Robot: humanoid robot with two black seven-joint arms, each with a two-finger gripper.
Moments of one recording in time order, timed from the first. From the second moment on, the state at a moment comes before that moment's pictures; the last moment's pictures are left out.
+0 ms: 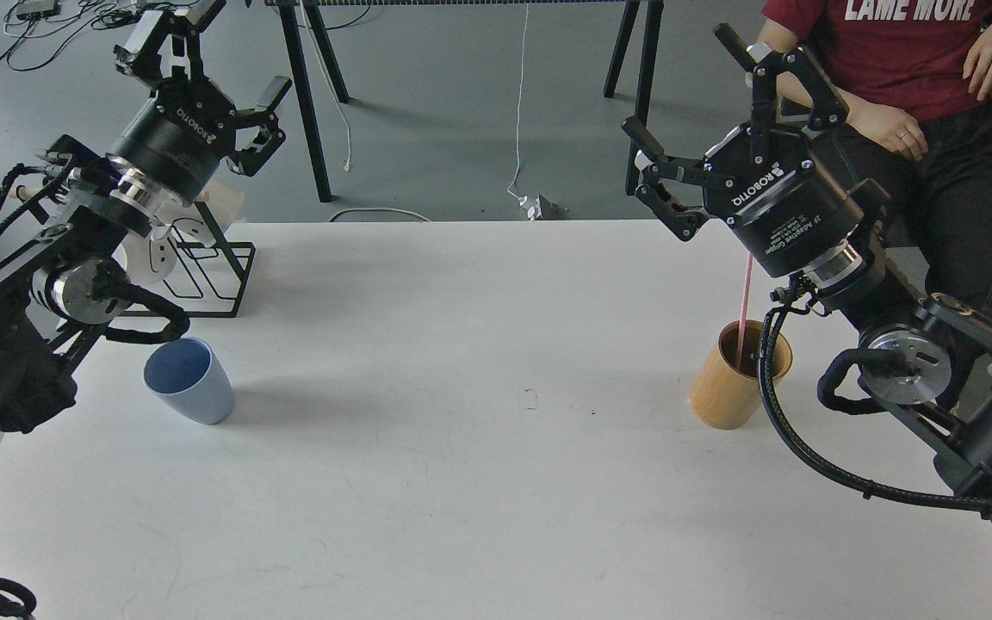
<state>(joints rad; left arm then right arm) -0.82 0.50 -0.66 -0.80 0.22 -0.49 -0.49 0.63 -0.55 0.69 1.41 -0.15 0.45 0.49</state>
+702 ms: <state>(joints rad) -0.83 0.48 -0.82 -0.82 0.14 -0.49 -0.49 0.62 -0.57 0.75 1.41 -0.16 0.45 0.49</state>
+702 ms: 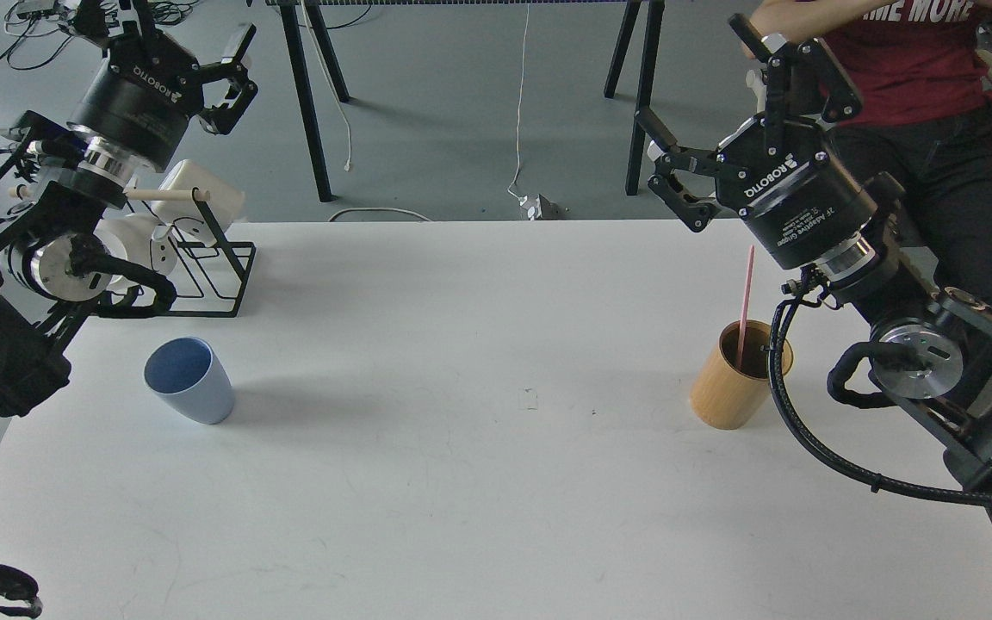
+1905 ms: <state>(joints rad) -0.84 0.97 -0.38 -0.98 1.89 -0.49 -0.49 0.58 -0.69 0.83 1.40 -0.16 0.45 0.49</state>
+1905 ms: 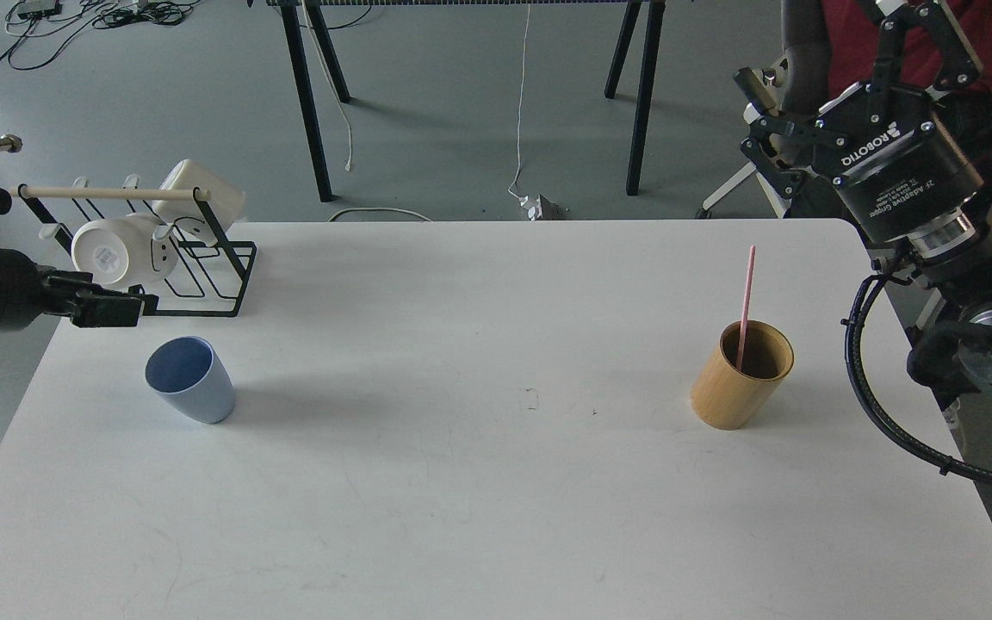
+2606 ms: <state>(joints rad) -0.81 0.84 -0.30 -0.85 1.88 -0.49 -0.49 0.56 -0.69 0.83 1.39 -0.16 0.45 0.49</state>
